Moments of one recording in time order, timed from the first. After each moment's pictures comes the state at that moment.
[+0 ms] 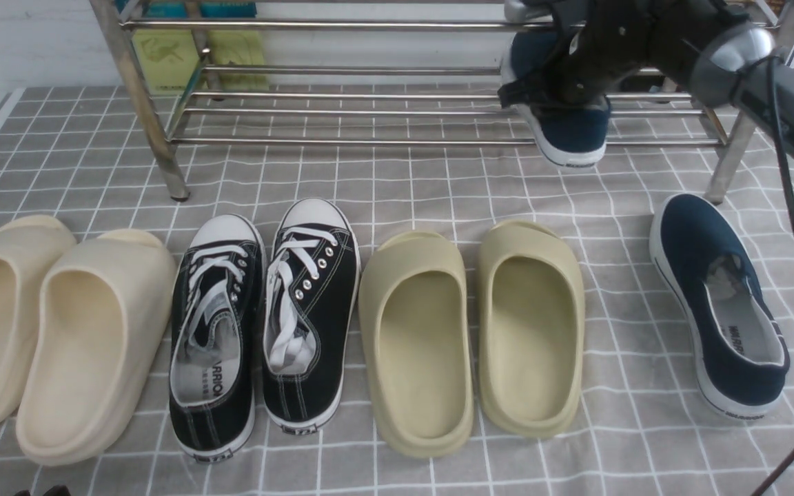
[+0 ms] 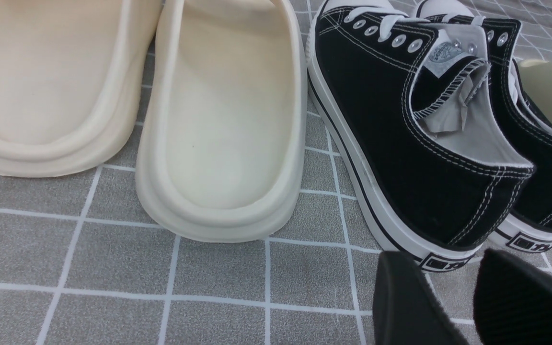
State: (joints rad) right arm 0.29 2.38 -2.31 -0.03 0.77 0.05; left arm -0.07 -0.01 0.03 -0.12 0.40 -0.16
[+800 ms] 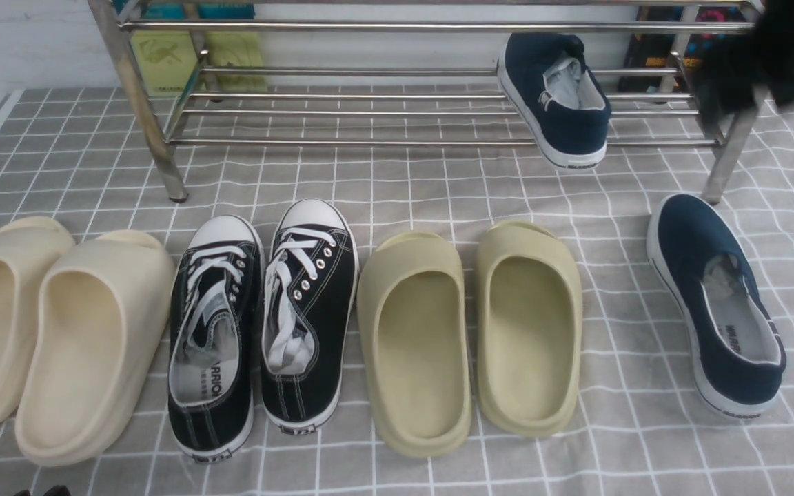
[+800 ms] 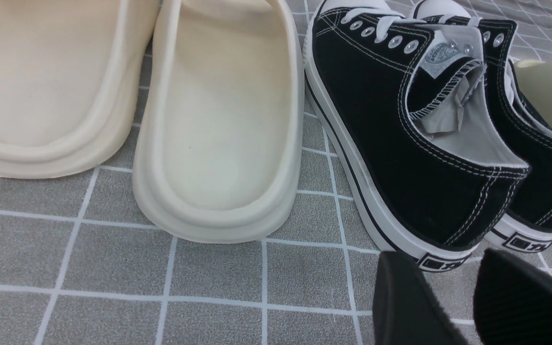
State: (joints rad) right arm 0.21 1.68 -1.60 -0.11 1.08 0.08; left arm -0.07 -0.01 0.03 -0.12 0.40 -0.16
